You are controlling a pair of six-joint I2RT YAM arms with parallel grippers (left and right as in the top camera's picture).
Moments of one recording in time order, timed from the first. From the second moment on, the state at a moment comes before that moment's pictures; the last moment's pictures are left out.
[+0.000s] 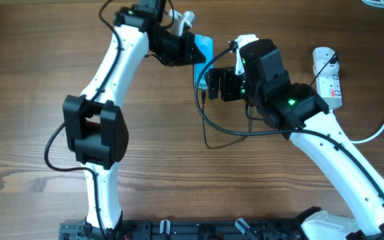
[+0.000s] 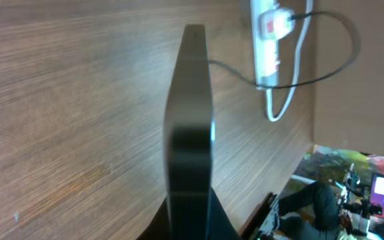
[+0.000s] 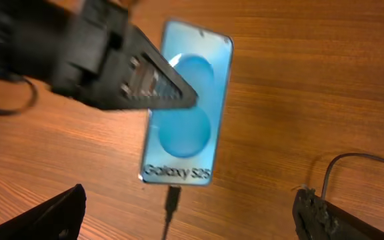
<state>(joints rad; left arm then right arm) -0.28 2.20 2.00 -1.05 0.78 -0.19 0.52 1.43 1.29 -0.63 -0.01 0.36</state>
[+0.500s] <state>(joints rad) -0.35 2.20 1.76 -0.94 0.67 -0.23 0.52 1.43 1.29 -0.65 -0.01 0.43</state>
